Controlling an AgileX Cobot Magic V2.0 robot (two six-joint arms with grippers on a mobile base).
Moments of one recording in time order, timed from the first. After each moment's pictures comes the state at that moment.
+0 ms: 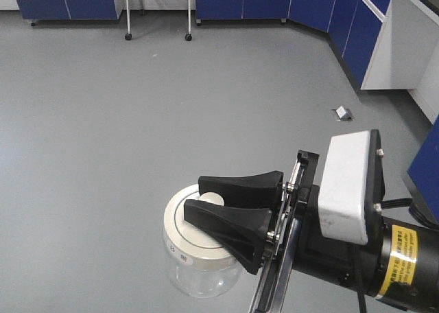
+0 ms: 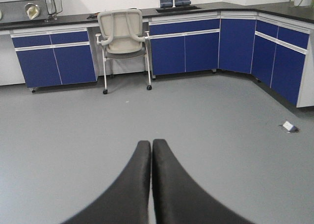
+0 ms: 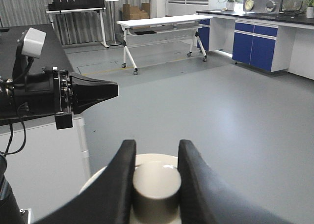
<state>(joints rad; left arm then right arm) -0.04 0.34 -0.19 0.09 0.02 -0.01 0.73 1.06 -0.58 -0.94 -0.57 0.85</state>
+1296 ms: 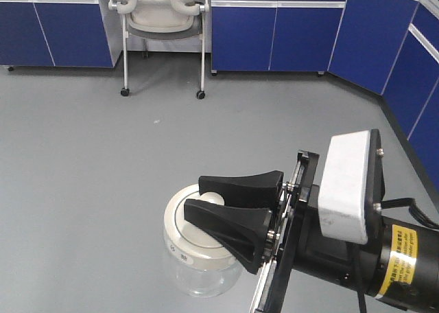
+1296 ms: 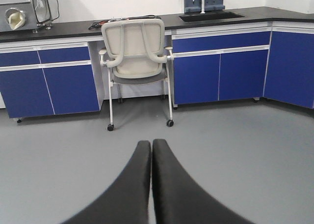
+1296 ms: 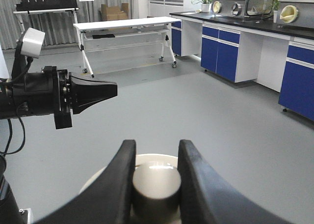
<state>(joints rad) -0.04 0.34 -0.19 0.09 0.02 -0.01 0.73 1.06 -0.58 -0.94 -0.57 0.85</state>
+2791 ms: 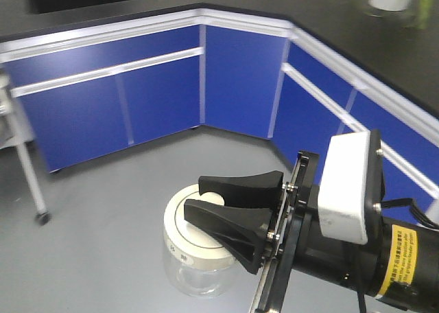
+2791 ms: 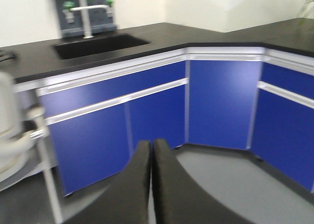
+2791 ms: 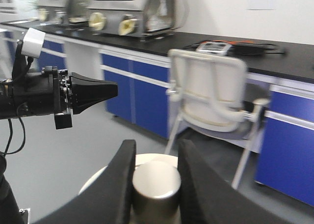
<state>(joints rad) -0.04 0.34 -0.19 0.09 0.03 -0.01 0.73 1.06 -0.58 -0.94 -0.57 0.85</state>
